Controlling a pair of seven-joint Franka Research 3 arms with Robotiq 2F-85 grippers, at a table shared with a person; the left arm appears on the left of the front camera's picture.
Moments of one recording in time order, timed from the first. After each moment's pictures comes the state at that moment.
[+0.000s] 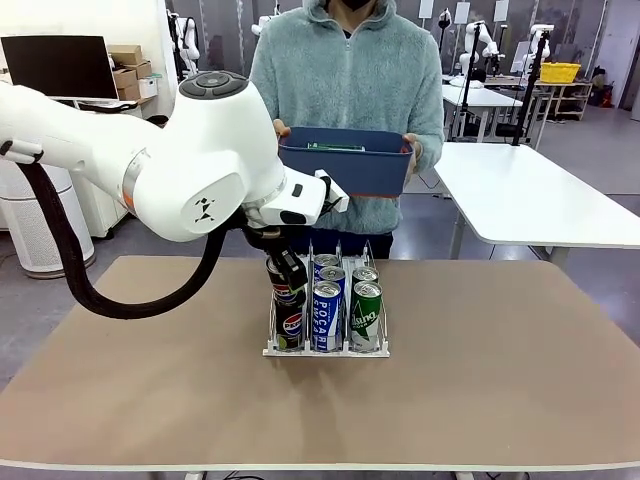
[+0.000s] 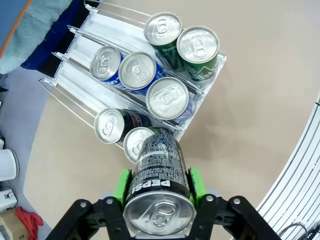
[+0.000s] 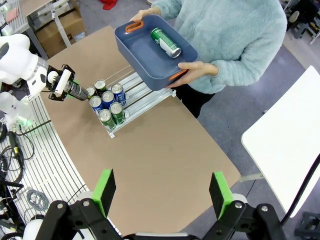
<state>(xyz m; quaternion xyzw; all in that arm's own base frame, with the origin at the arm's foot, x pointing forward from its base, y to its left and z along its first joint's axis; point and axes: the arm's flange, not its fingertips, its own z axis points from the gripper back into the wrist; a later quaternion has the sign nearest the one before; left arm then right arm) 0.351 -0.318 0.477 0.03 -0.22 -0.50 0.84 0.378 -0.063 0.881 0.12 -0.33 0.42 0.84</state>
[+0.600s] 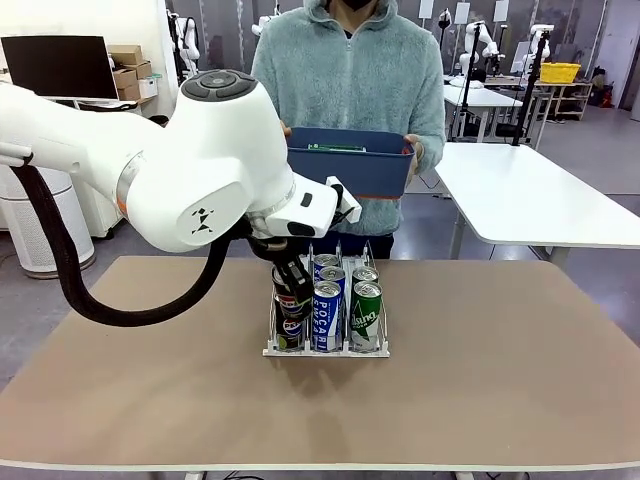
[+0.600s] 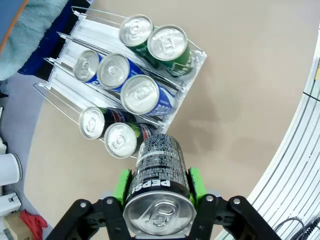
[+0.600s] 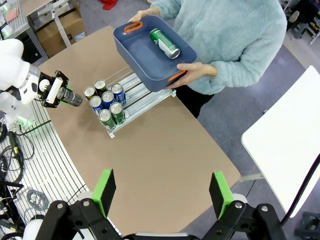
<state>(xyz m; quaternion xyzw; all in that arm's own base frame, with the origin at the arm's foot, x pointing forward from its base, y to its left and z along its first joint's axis) 0.316 -0.329 0.480 0.04 -0.21 -0.52 0.83 0.378 -0.063 0.881 0.12 -0.33 0.42 0.84</state>
